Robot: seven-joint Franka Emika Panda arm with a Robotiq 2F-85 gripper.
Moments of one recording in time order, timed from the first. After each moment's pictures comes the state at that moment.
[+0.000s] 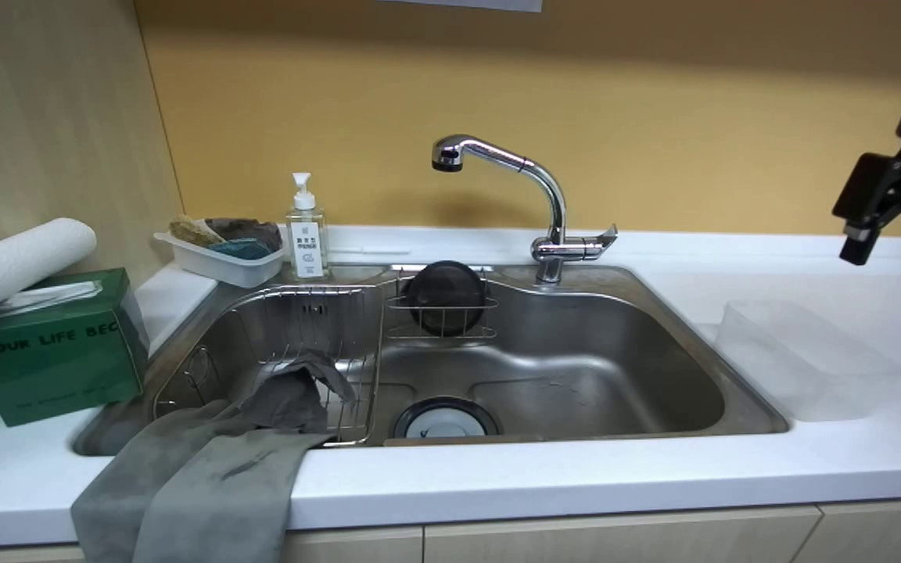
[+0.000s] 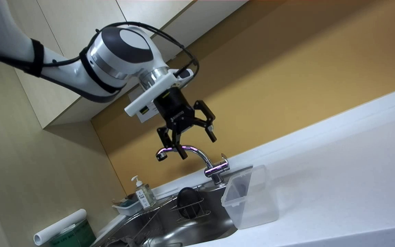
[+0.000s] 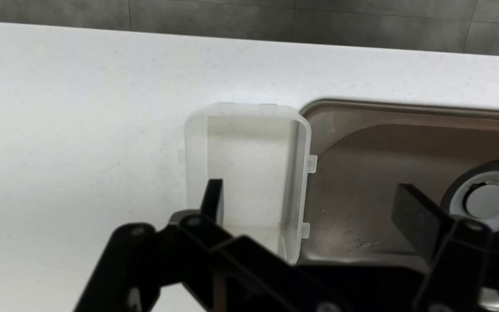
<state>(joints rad) -0.08 -0.32 -0.11 -2.31 -0.13 2.05 -0.16</state>
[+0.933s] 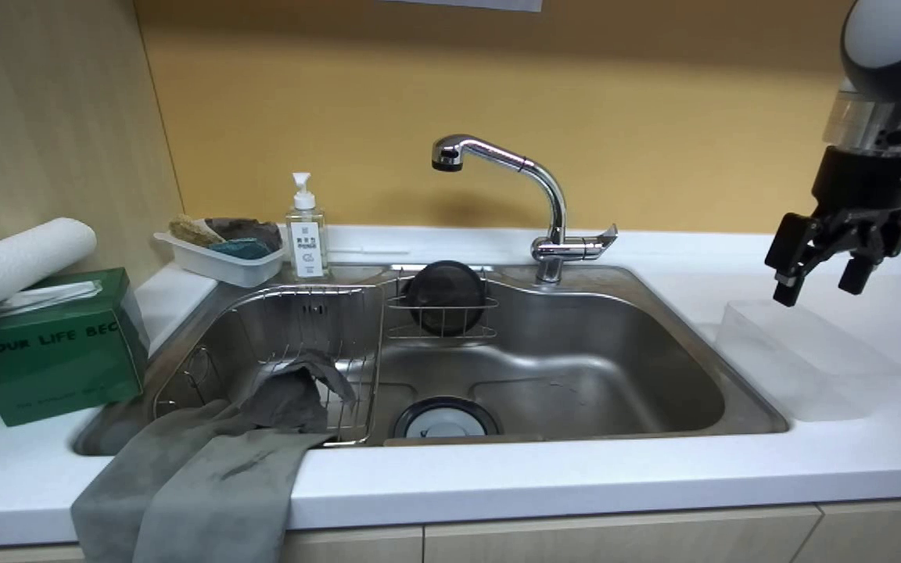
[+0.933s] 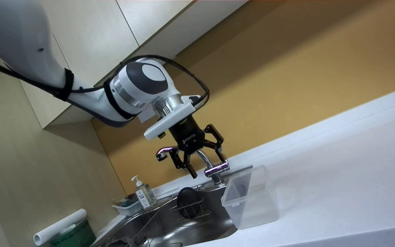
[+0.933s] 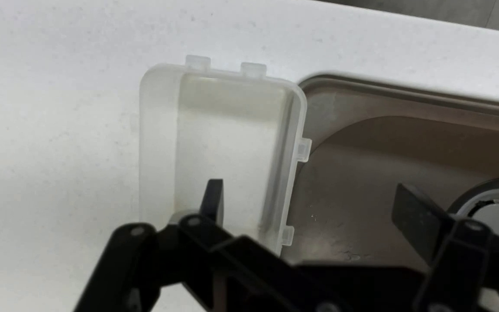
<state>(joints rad) -0.06 -0.15 -0.09 -2.31 -0.13 2.21 -0.20</state>
